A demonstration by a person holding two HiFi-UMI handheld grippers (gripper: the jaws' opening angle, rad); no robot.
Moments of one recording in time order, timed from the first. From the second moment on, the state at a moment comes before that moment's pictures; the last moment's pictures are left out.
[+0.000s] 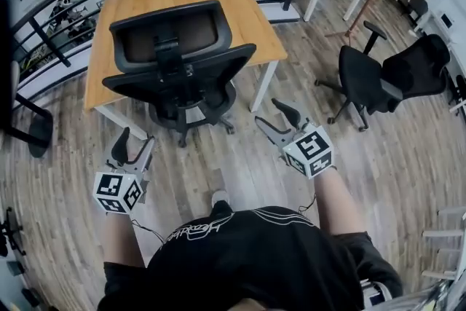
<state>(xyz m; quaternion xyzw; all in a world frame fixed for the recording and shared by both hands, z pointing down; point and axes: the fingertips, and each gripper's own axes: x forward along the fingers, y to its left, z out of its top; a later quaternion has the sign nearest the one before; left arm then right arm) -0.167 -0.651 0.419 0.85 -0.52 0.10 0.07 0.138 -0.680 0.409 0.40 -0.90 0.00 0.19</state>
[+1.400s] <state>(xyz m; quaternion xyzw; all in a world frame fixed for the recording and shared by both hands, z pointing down) 0.079 -0.278 0.351 0.93 -0.32 -0.07 0.15 0.164 -0.284 0.358 0.23 -0.97 0.12 0.00</state>
